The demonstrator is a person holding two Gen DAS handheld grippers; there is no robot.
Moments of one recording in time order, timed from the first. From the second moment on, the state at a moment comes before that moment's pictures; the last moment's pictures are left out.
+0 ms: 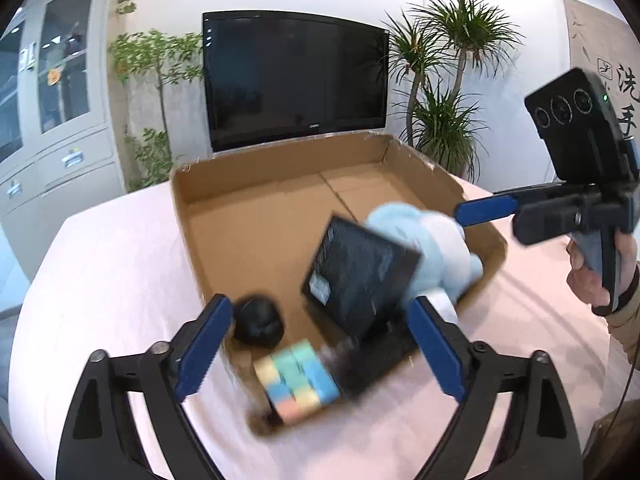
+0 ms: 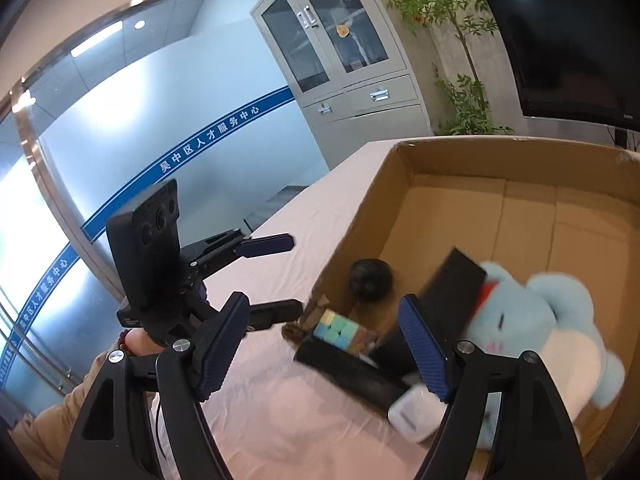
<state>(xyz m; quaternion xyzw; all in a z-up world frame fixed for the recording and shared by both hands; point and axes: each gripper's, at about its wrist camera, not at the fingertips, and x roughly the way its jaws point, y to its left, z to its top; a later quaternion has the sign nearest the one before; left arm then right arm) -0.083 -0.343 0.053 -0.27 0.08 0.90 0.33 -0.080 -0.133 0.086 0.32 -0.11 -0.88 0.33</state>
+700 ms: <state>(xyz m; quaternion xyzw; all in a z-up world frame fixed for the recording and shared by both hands) 0.069 -0.255 -0.044 -0.30 0.02 0.95 0.10 0.098 -0.083 -0.035 0.31 -0.07 -0.95 0.00</state>
